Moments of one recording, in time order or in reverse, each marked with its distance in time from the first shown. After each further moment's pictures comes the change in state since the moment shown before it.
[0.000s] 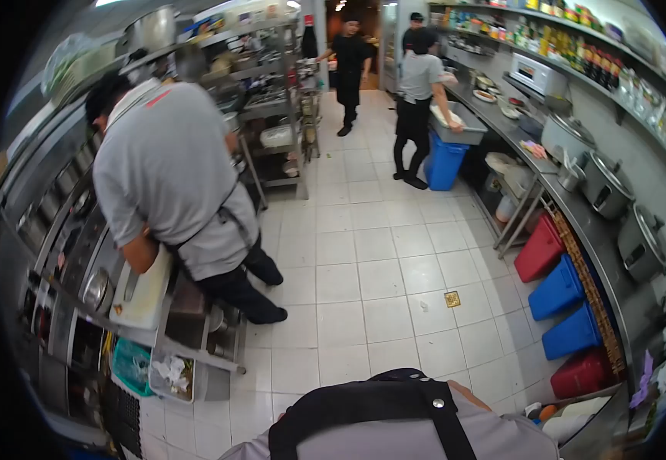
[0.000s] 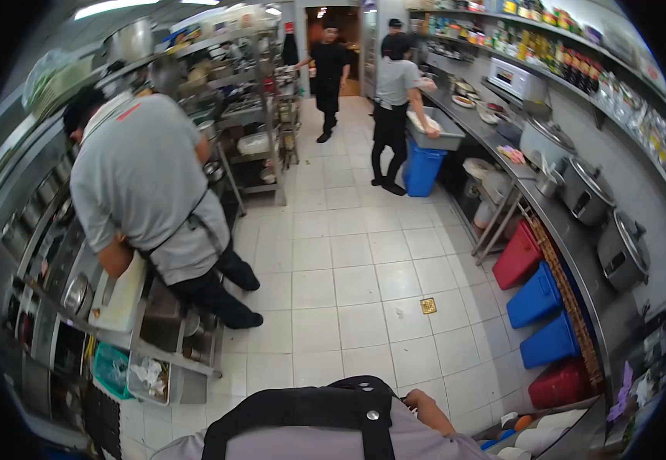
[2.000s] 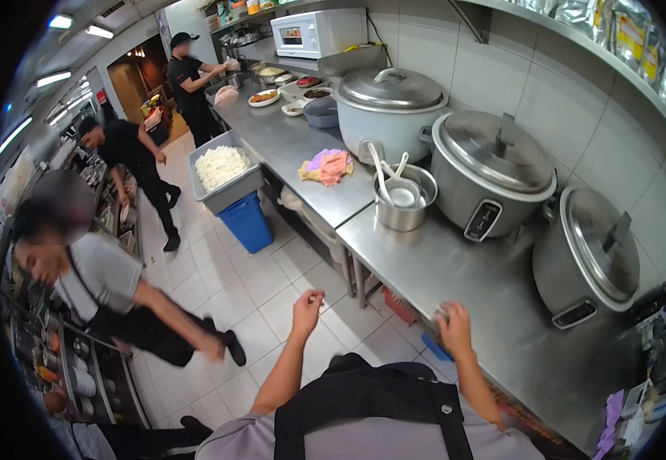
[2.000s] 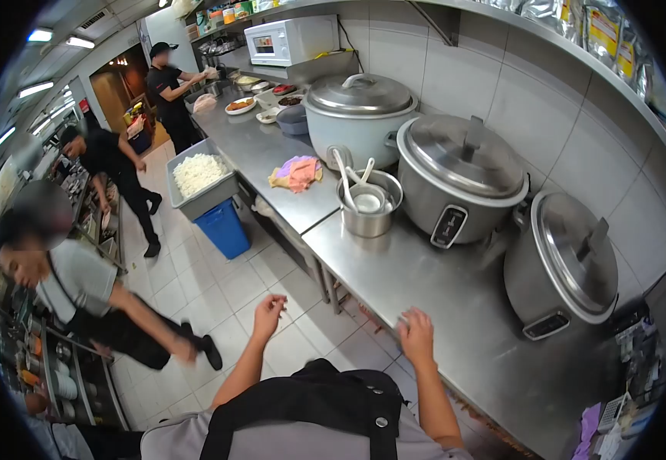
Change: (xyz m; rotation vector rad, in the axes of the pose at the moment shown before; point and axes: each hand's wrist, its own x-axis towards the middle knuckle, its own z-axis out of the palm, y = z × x) left_hand 0.283 1.280 0.501 -0.179 -0.132 1.011; right_hand 0.049 0.464 -0.832 0.367 1.472 -0.109
